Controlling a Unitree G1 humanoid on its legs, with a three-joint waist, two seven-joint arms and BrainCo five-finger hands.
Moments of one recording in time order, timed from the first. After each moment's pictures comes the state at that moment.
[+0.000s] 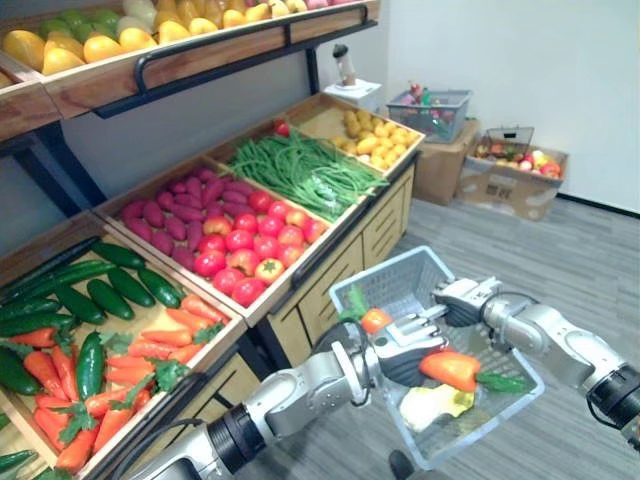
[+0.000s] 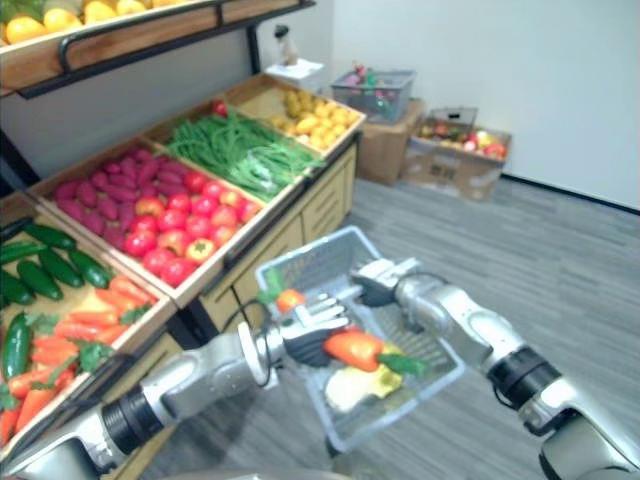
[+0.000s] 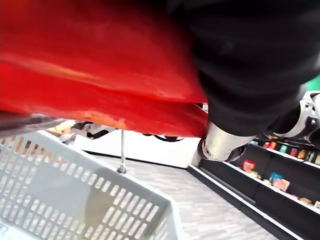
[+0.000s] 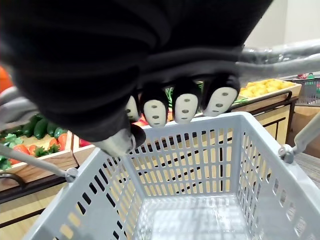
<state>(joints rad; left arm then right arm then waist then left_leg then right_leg) -0.34 0.45 -0.84 -0.07 0.63 -0.32 0.04 -0.44 -0.85 0.64 0.16 -0.54 -0.23 0.17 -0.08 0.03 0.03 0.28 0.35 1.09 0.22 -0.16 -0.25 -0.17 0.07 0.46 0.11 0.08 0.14</state>
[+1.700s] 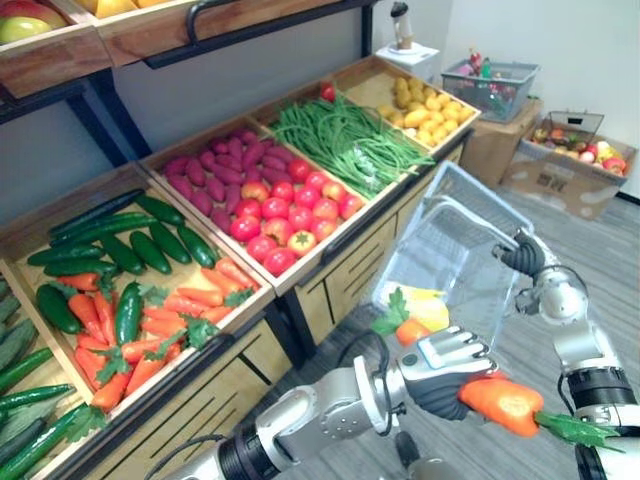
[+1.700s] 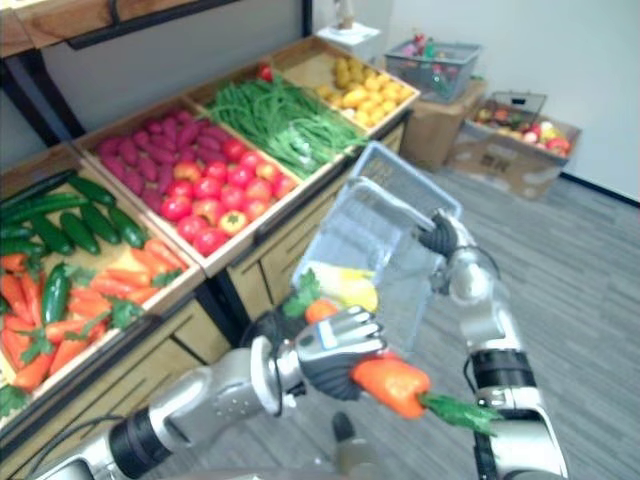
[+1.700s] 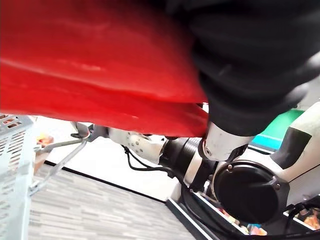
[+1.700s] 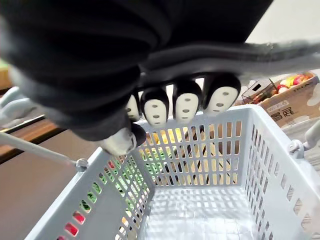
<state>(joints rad) -0.27 0.35 -0.86 -0.27 0.59 -0.32 -0.01 -0.41 -0.47 -0.07 0.37 -0.46 -0.02 0.09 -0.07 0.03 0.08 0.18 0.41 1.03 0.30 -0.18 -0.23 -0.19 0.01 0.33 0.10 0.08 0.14</state>
